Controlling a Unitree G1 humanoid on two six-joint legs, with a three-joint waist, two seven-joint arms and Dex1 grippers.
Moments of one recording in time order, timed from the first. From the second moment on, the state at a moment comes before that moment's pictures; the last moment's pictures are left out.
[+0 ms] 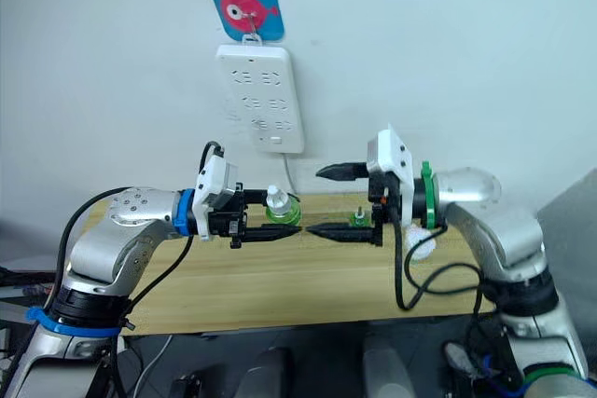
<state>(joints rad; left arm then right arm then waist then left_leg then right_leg) -0.45 0.65 -0.08 -0.16 -0.47 0.42 -1.18 -0.51 -0.51 0.10 -0.51 0.58 0.74 0.93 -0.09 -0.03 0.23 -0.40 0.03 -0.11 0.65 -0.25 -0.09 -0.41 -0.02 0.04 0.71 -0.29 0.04</state>
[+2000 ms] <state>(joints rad) -0.44 0.60 -0.10 -0.15 -0.49 0.41 -1.17 -0.54 -0.56 0.07 -0.47 0.68 0.84 0.82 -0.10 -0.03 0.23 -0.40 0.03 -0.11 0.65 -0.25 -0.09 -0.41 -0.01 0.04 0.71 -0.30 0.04</state>
